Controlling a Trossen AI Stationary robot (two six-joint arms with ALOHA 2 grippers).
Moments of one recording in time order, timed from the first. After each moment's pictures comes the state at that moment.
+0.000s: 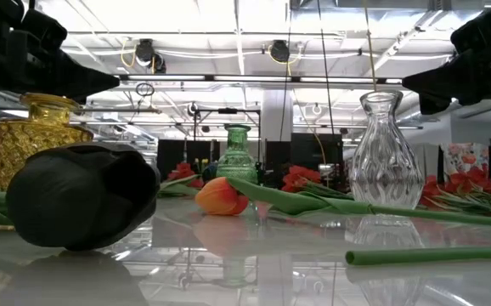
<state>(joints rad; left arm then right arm) 0.03 0.05 0.00 0.04 -0.13 0.11 0.02 0.05 0.02 0.01 0.05 -0.01</state>
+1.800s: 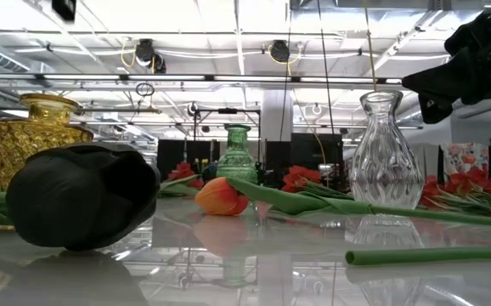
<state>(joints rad) 0.03 0.27 0.67 -0.35 -0.03 0.01 0.02 0.05 0.02 0.01 0.05 0.20</state>
